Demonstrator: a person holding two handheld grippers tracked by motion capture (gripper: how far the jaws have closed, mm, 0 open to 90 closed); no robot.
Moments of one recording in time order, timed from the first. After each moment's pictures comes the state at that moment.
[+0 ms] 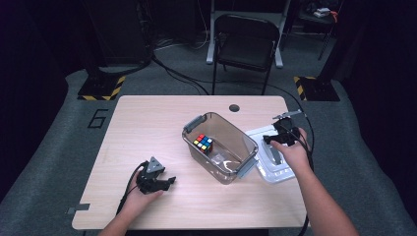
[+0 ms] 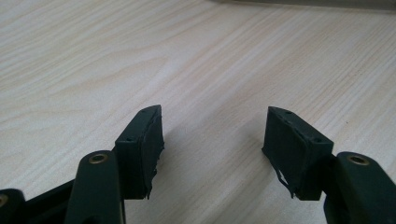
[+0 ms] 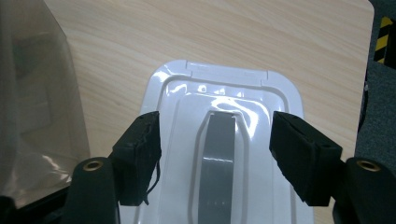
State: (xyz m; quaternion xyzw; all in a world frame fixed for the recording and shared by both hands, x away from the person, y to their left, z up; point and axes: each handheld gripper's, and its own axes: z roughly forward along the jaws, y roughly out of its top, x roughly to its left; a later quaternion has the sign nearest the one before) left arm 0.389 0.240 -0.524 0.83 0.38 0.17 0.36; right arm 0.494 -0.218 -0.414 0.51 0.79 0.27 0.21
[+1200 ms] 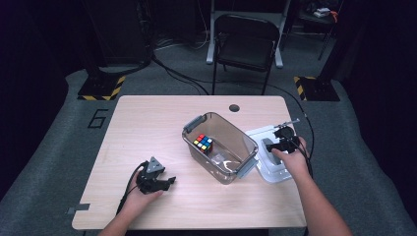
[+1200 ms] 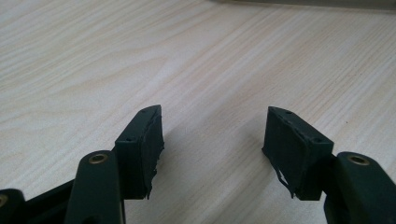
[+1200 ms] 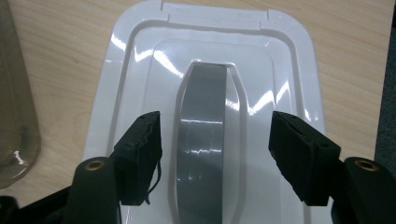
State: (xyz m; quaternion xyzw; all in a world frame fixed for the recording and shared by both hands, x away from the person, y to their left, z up) left arm 0.389 0.240 -0.524 0.83 0.38 0.17 0.36; right arm 0.496 -0.231 -0.458 0.54 0.79 0.23 0.19
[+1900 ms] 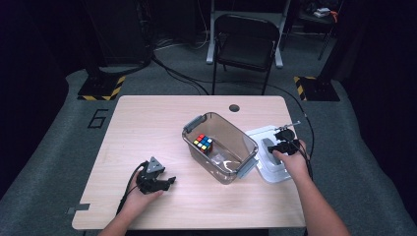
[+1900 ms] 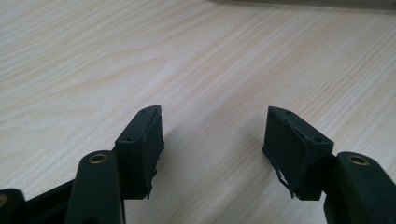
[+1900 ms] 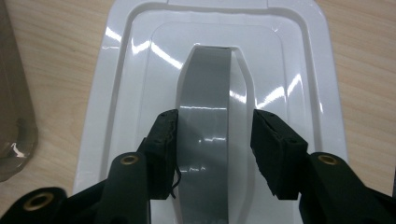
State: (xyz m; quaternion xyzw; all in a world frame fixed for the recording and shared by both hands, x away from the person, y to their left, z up) left arm 0.388 0.241 -0.524 0.83 0.38 0.16 0.36; right arm 0.496 -0.235 -0.469 0.55 0.78 0.23 0.16
